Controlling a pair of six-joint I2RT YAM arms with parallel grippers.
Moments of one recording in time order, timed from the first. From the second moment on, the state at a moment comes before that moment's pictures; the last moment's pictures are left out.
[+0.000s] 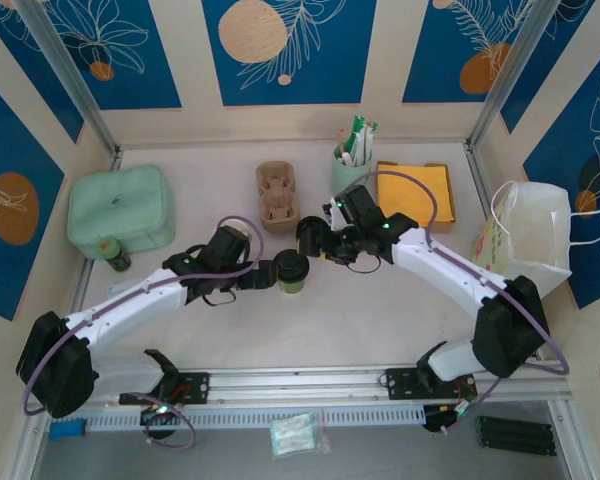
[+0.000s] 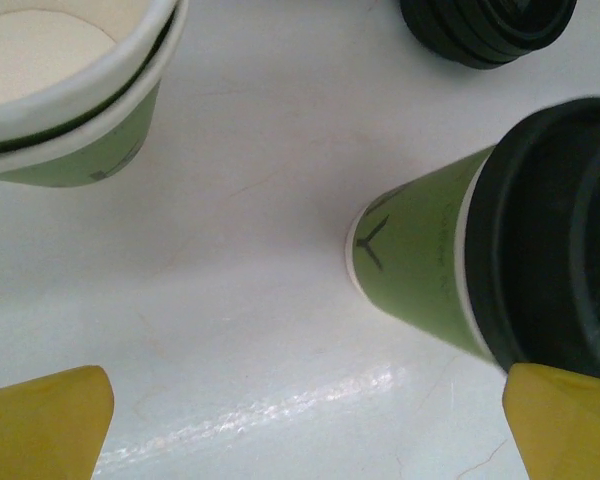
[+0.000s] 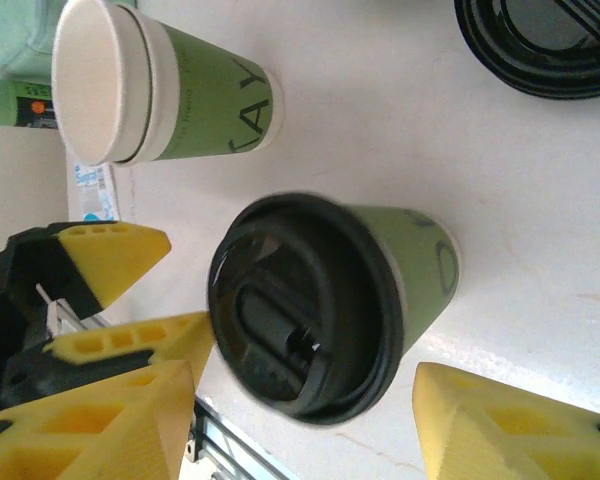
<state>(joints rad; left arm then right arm) -0.69 1.21 0.80 -0.56 0.01 -0.65 0.61 1.40 1.08 -0.59 -0.42 0.72</state>
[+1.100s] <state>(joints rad) -0.69 1.31 0.94 -0.59 0.02 -0.60 0.68 1.38 0.90 -0.55 -0.36 0.81</state>
